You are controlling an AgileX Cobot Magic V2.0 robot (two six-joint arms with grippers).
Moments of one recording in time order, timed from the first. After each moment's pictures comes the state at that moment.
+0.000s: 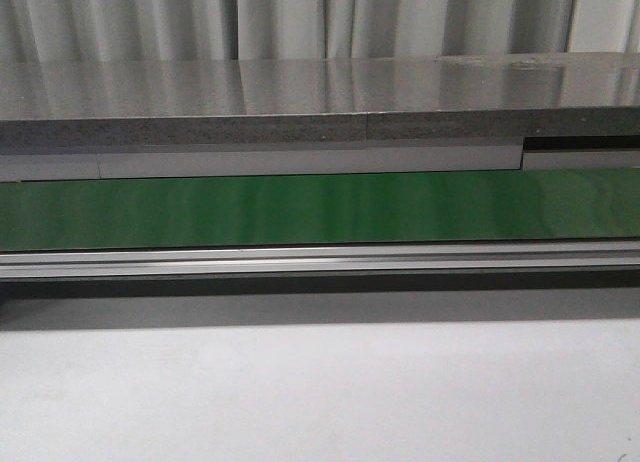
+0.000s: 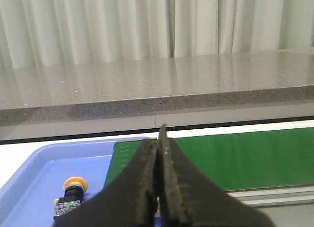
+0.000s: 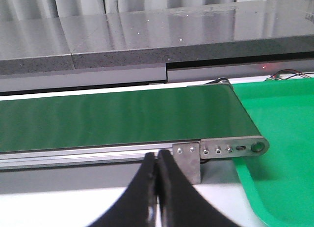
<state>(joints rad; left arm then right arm) -0.04 0.00 0.00 -0.01 0.03 0.07 -0.02 -0.01 0.03 0.03 0.14 0.06</state>
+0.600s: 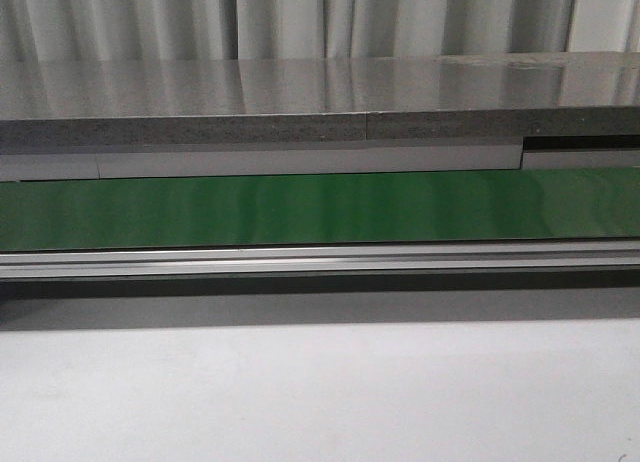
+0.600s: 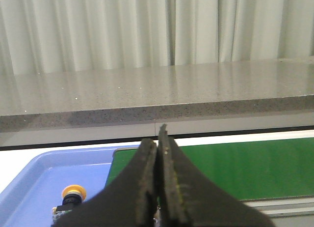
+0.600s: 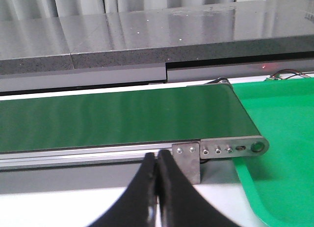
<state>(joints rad) -0.04 0.00 0.00 -0.03 0.00 0.07 -0.02 -0.01 0.03 0.03 0.14 0.06</state>
